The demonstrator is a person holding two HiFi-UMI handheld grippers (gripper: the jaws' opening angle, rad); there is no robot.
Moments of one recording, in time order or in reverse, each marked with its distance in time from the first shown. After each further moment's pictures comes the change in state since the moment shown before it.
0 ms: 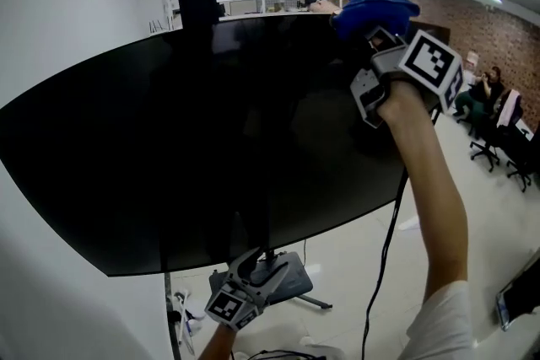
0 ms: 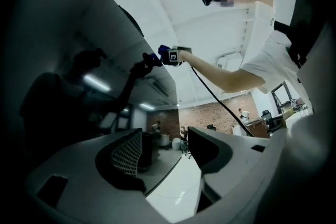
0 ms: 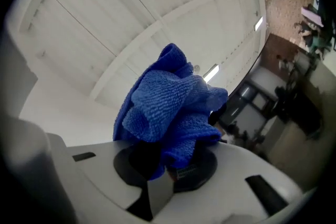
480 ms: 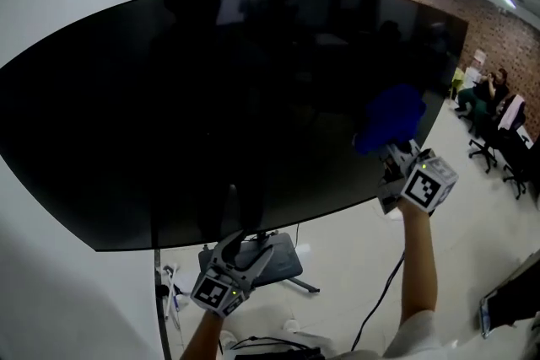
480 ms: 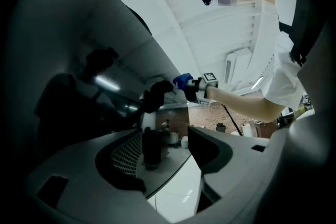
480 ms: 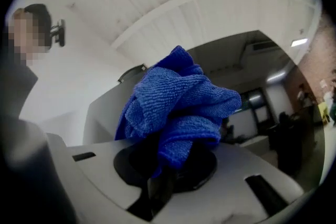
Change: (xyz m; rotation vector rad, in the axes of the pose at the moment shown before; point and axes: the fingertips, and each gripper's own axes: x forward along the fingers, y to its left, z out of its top) left arm 0.006 0.013 -0.027 0.042 0.023 0.106; right arm -0.175 -0.140 -0.118 -0.422 0.347 -0.009
